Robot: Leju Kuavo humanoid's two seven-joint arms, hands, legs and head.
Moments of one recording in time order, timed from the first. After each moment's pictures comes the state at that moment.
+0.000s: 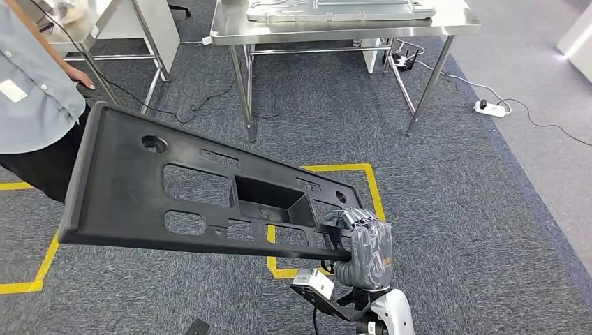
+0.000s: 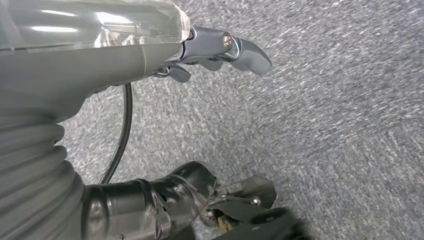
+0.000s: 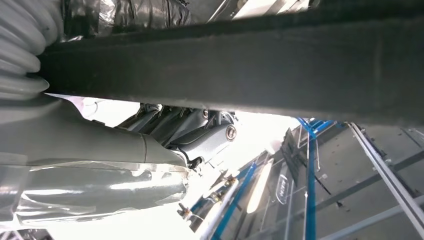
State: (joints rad) left arm -0.08 -0.22 0.85 -0.20 -1.31 0.19 -0.33; right arm -0.05 0.00 0.62 -1.51 1.08 -0.60 -0.16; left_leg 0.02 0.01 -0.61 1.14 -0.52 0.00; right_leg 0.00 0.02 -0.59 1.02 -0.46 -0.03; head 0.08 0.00
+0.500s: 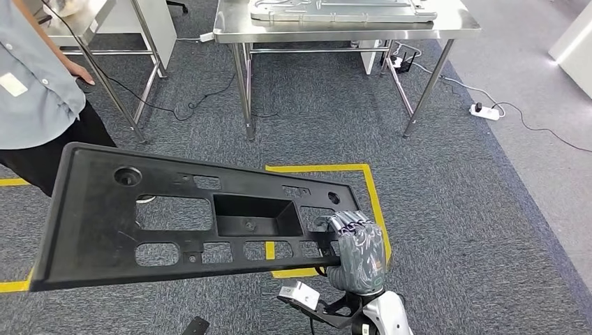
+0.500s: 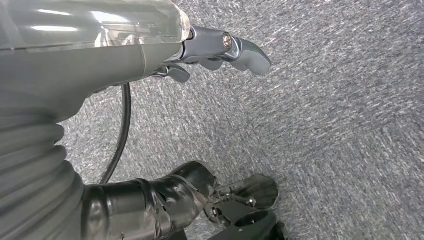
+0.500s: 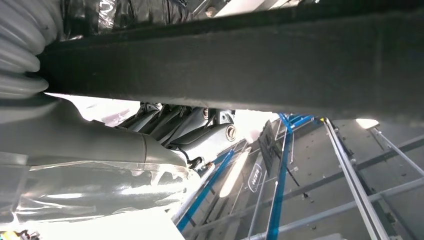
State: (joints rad) left arm -0.09 -0.23 0.84 -0.20 -1.33 0.17 -0.34; right arm -0.05 0.00 0.64 -1.48 1.16 -0.62 -0.17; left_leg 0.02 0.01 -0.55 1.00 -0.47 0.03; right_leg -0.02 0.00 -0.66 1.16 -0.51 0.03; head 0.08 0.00
